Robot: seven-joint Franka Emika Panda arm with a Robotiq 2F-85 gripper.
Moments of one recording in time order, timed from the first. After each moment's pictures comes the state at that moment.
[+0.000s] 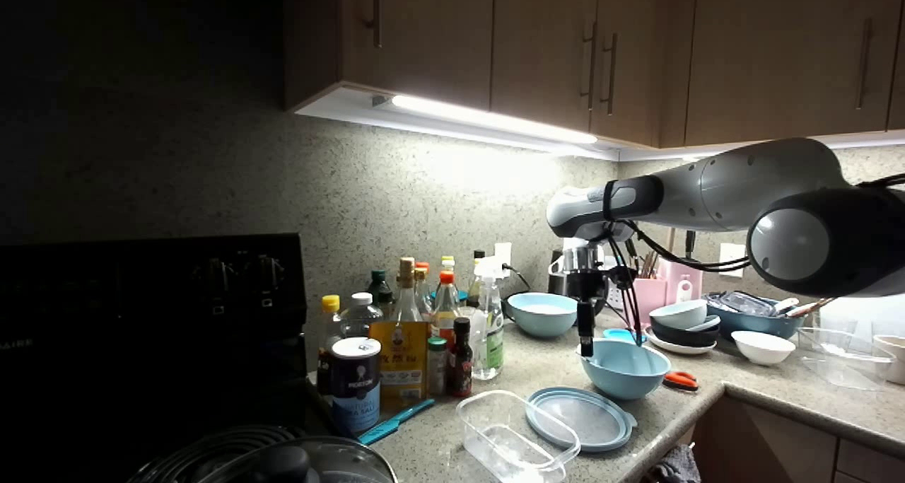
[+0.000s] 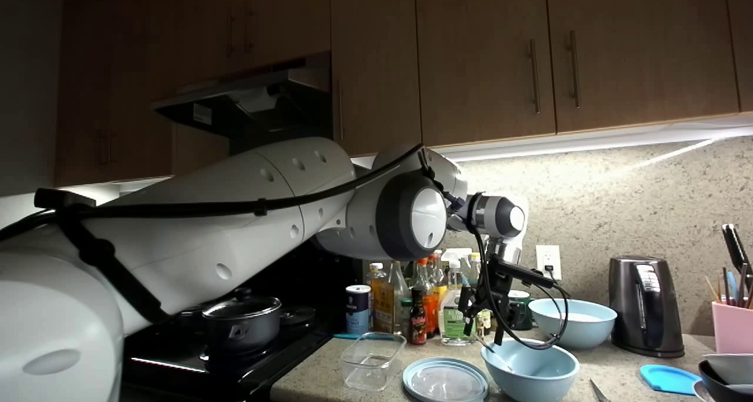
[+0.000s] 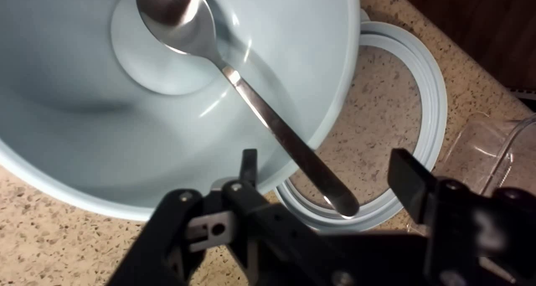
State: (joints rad) arm -0.21 1.10 0.02 -0.67 0.11 1.44 -0.90
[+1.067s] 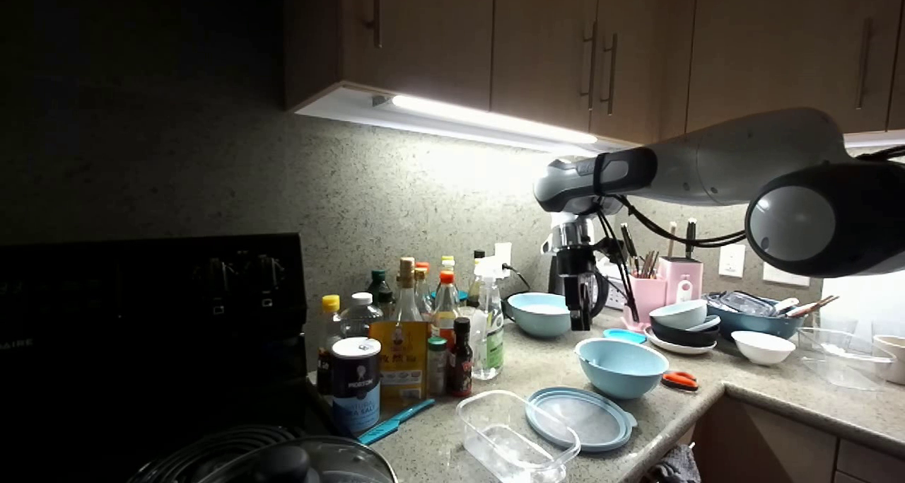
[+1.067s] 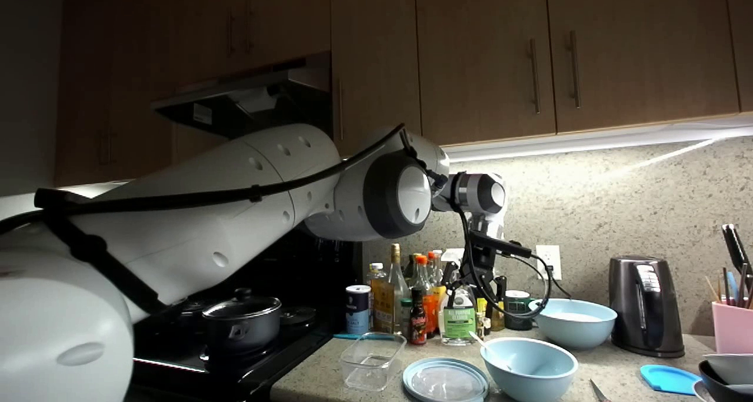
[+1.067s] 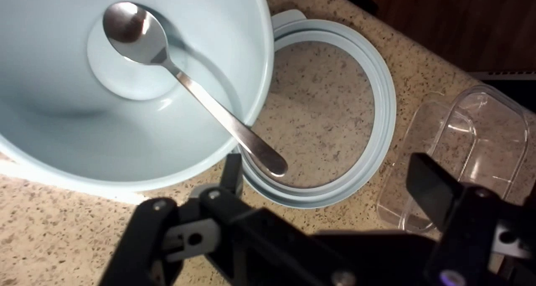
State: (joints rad) arm -0.14 1.02 -0.03 -0.67 0.11 1.35 -0.76
